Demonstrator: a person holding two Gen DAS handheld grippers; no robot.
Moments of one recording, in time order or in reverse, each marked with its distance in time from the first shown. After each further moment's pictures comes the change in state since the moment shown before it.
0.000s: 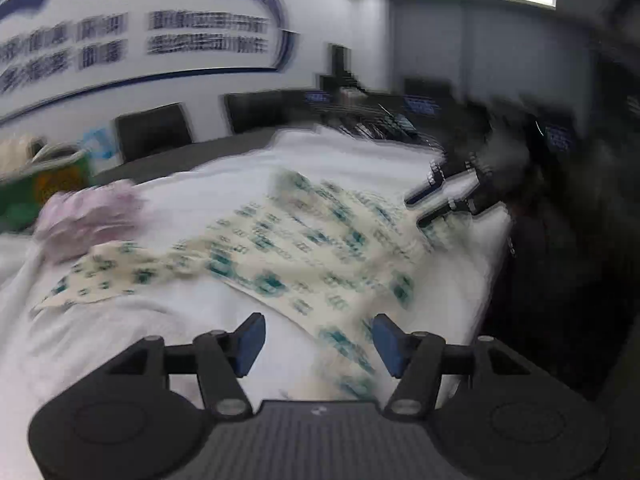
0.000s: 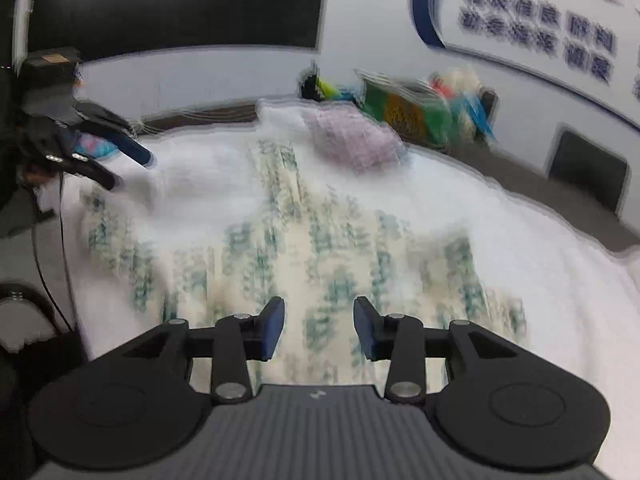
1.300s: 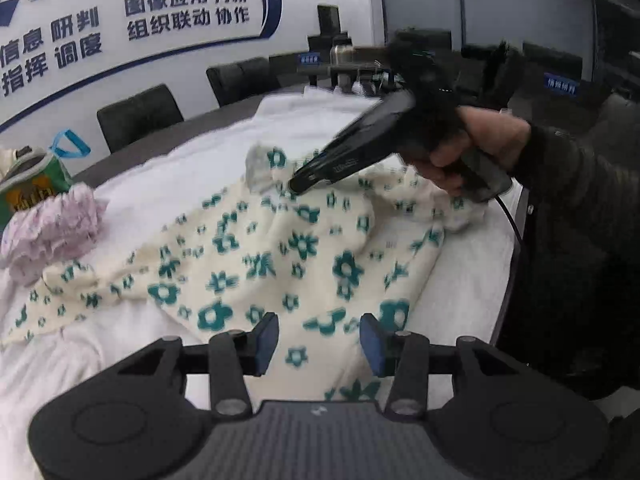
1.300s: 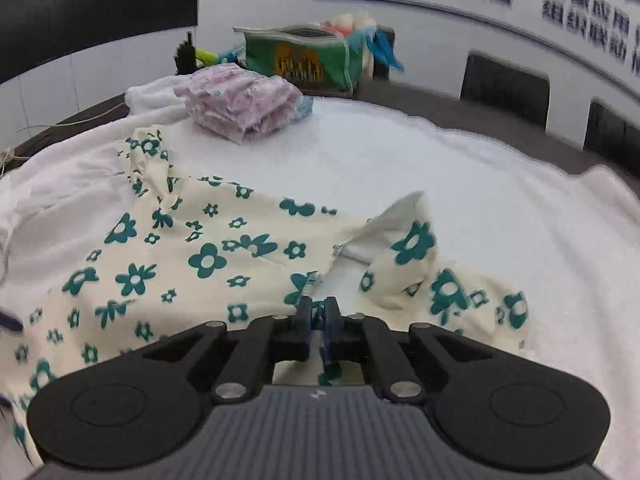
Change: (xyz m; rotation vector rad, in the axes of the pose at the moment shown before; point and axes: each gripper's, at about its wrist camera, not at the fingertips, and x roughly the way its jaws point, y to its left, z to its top) left arm 0.068 -0.018 0.040 0.027 0.082 0.021; right arm 0.106 -0.035 0.059 0.245 0.002 -0.221
